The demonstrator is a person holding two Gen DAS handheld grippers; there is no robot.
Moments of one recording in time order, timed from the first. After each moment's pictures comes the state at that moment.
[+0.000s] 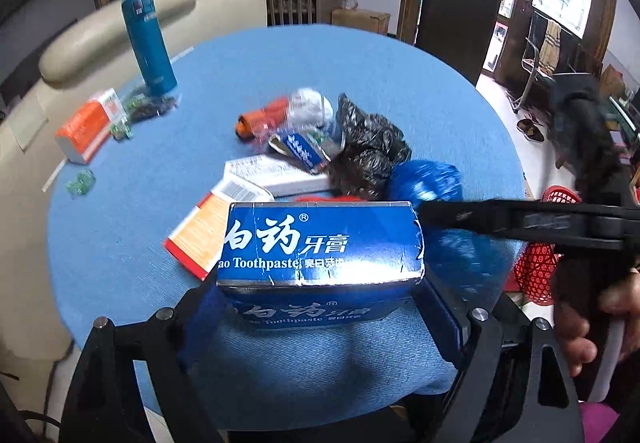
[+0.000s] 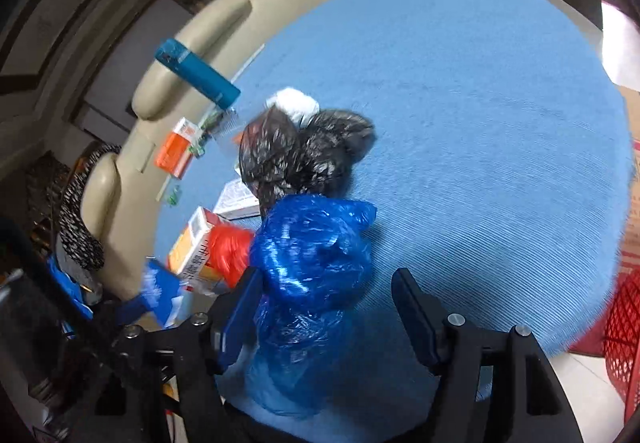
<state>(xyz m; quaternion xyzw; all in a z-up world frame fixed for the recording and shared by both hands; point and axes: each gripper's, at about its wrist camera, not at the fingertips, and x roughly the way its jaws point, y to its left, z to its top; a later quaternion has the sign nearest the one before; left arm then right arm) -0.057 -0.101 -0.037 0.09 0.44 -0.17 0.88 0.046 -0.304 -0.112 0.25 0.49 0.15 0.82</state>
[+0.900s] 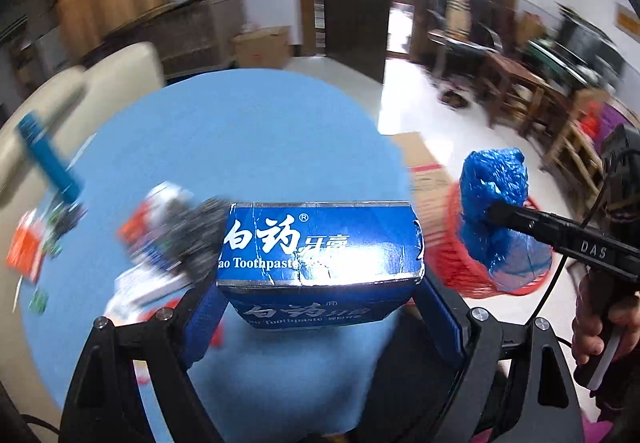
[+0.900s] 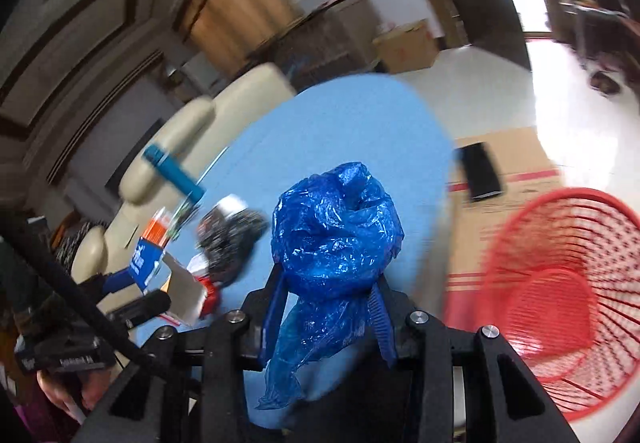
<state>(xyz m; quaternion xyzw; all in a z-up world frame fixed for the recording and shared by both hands) -0.077 -0.246 0.007 0.17 0.40 -0.33 0.84 -0.089 -0.458 -0.066 0.29 0.33 0.03 0.90</state>
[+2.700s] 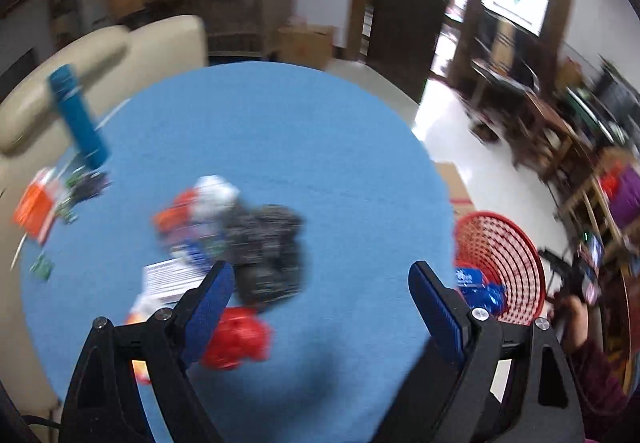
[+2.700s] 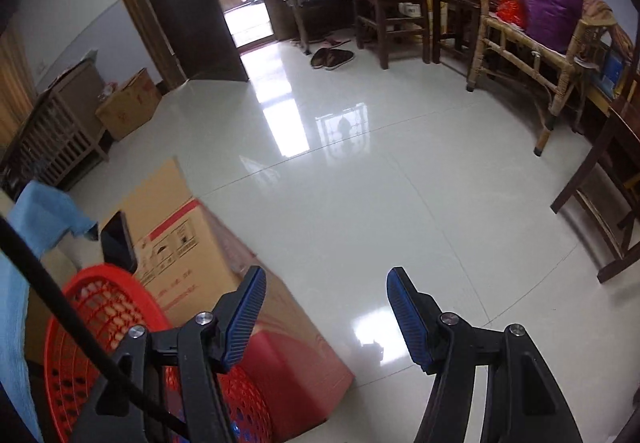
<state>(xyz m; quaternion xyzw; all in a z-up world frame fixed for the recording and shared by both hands) -0.020 -0.175 0.018 0.08 0.42 -0.24 0.87 -0.133 -0.686 -0.198 0.32 0.37 -0.42 0.77</state>
